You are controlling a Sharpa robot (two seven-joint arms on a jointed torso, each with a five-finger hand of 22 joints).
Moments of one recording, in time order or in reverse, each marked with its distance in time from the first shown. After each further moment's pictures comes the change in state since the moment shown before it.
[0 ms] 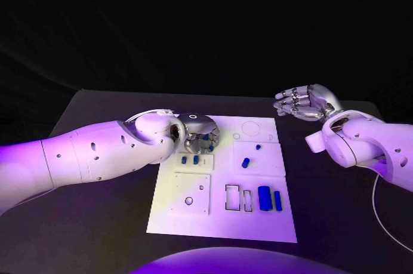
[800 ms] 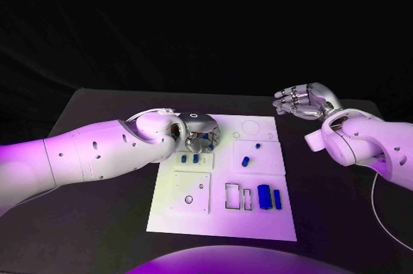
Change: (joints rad) left arm -0.005 0.010 0.001 -0.011 0.003 -0.011 0.008; left_hand 0.026 0.026 0.025 -0.025 -0.004 0.079 -0.004 -0.012 0.008 0.138 -0.016 -0.069 -0.023 0.089 -0.011 0.094 0.095 -0.015 0.068 -0.008 0.116 0.127; right arm 0.000 0.002 0.000 0.000 0.000 0.002 0.000; right_hand -0.004 0.004 0.000 0.000 0.000 0.000 0.000 0.000 0.000 0.000 0.000 0.000 0.000 0.000 0.000 0.000 -0.002 0.000 0.000 0.000 0.000 -0.002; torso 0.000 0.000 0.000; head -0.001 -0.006
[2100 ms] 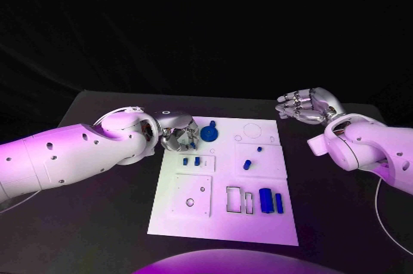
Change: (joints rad) left arm -0.005 -0.206 0.044 0.119 0.140 -0.011 0.013; left_hand 0.000 0.000 0.005 -0.006 0.000 0.010 0.011 -0.016 -0.001 0.028 0.007 -0.051 -0.011 0.003 0.004 0.004 -0.015 -0.015 0.005 0.005 0.015 0.015; right arm -0.006 -0.002 0.000 -0.009 0.000 0.001 0.000; right_hand 0.000 0.000 0.000 0.000 0.000 0.000 0.000 -0.004 -0.001 0.000 0.000 0.000 0.000 0.000 0.000 0.000 -0.002 0.000 0.000 0.000 0.000 -0.002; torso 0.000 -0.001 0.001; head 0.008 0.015
